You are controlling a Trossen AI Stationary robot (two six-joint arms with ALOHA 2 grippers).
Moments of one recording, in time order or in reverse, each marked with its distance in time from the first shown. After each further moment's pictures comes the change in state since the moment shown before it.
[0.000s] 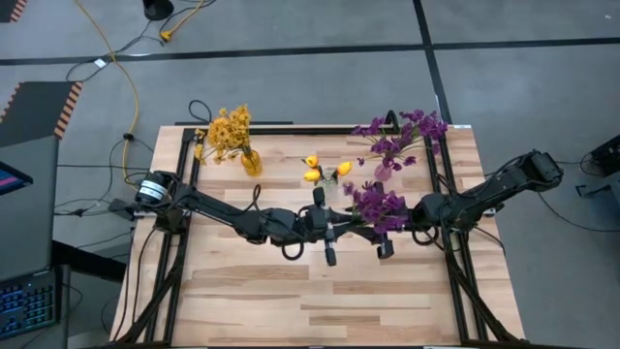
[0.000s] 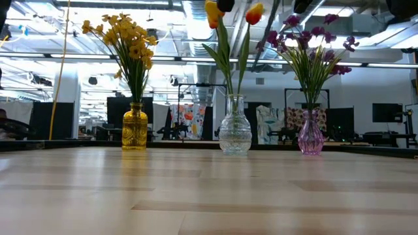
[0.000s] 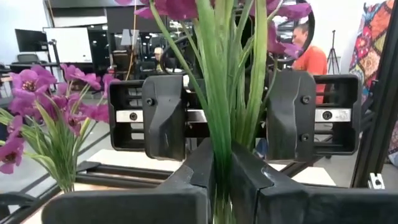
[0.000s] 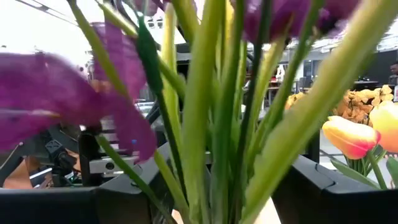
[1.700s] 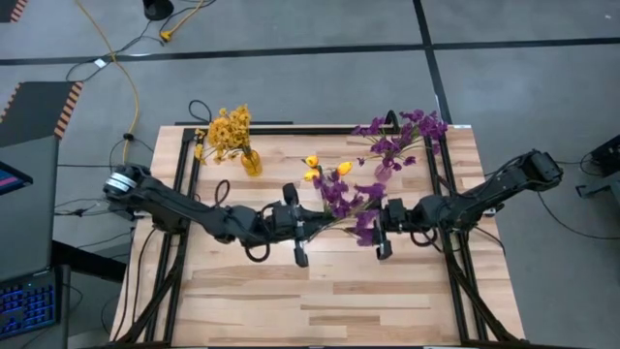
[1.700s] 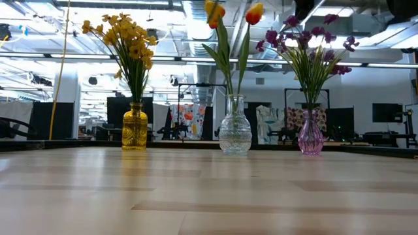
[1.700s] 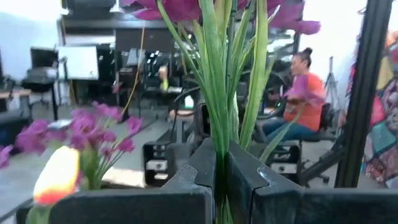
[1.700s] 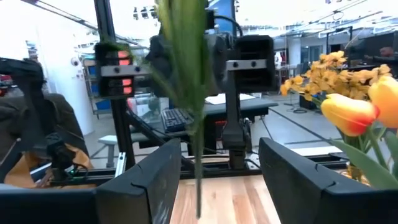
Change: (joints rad) left arm -0.082 -0.264 -0.145 -0.028 -0.100 0.018; right arm 0.014 0.000 -0.005 -0.044 0.028 0.044
